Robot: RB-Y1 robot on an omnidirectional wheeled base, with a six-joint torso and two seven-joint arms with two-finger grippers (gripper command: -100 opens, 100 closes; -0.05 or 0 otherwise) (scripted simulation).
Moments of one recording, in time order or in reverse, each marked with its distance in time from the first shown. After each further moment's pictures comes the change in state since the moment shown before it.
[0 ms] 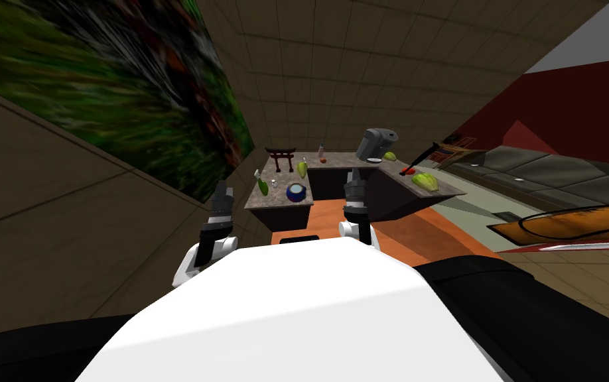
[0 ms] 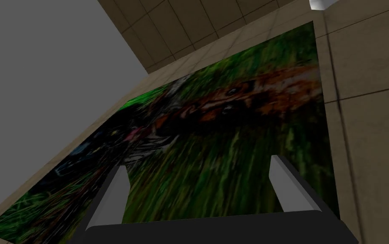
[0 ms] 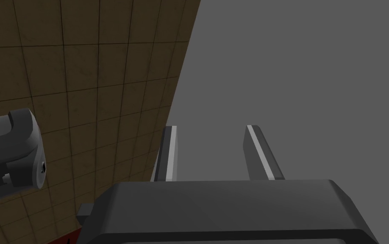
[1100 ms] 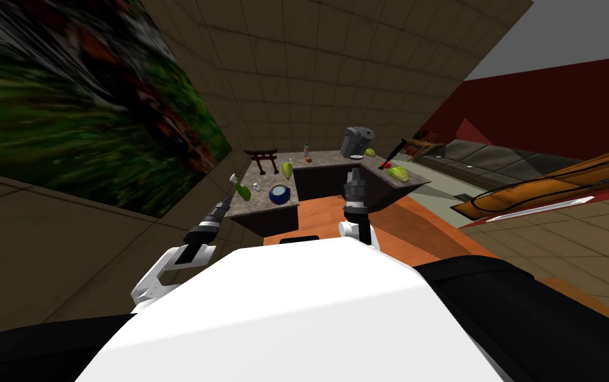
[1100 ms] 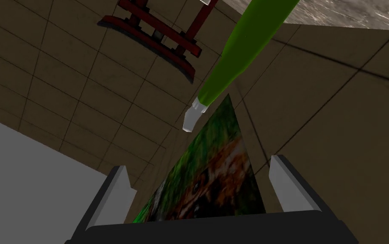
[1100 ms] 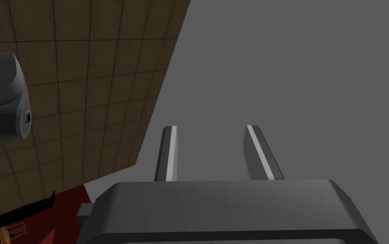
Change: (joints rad) left arm 0.020 0.299 0.063 0.251 -0.152 0.192 -0.079; right arm 0.000 0.000 0.000 0.000 0.000 0.000 0.000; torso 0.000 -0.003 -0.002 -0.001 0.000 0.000
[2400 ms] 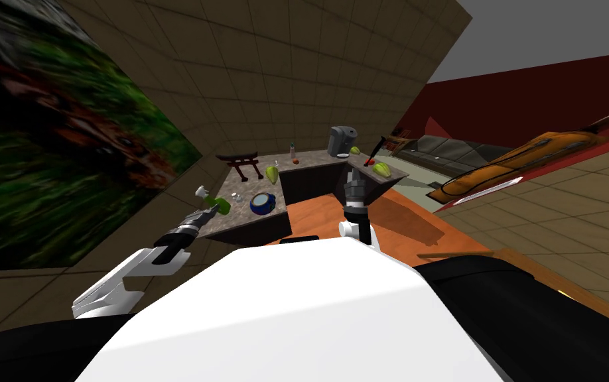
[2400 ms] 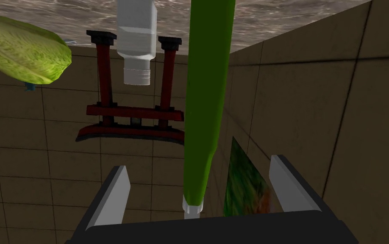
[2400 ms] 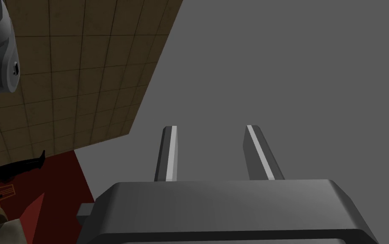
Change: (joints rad) left arm 0.017 0.251 0.025 0.181 -0.131 0.177 -0.079; right arm 0.000 0.000 0.000 0.000 0.000 0.000 0.000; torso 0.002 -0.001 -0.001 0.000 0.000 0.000
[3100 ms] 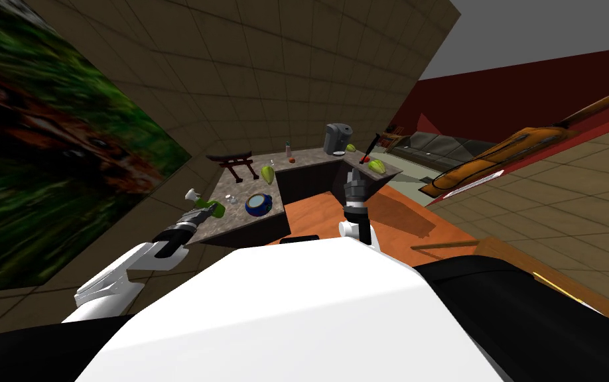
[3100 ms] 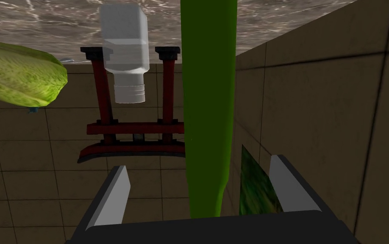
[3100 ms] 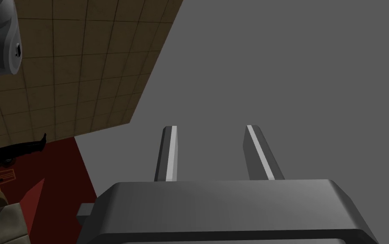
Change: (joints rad) left arm -0.067 0.046 -0.023 0.087 -0.049 0.034 0.018; right arm 0.000 0.000 0.000 0.000 0.000 0.000 0.000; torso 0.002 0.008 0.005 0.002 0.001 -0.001
